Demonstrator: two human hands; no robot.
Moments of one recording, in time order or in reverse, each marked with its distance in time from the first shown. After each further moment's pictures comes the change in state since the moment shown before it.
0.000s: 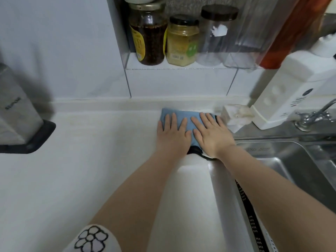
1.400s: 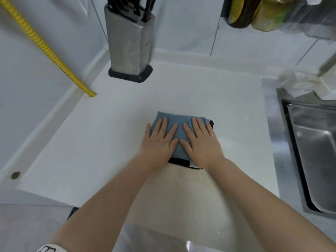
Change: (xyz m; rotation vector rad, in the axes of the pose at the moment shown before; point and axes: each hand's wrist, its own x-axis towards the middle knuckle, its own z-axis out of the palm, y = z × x) left_hand -0.318 -0.163 -0.024 0.102 -0.158 -0.133; right_hand -0.190 -0.252 -0.002 0.139 0.052 -0.342
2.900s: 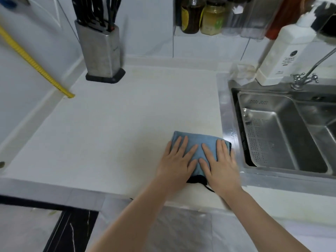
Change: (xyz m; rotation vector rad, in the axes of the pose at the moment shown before) left_hand -0.079 0.168 0.024 -0.040 0.091 0.241; right_hand -0.198 0.068 -0.007 0.025 0.042 0.381
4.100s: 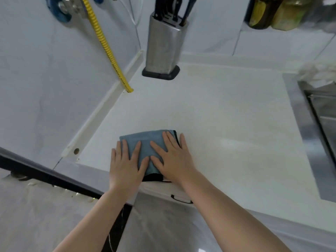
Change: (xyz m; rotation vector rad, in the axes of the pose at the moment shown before) left_hand -0.170 -0.256 -0.002 -0.039 0.063 -0.647; right_hand 0.045 -0.303 0.042 0.071 -0.160 -0.534
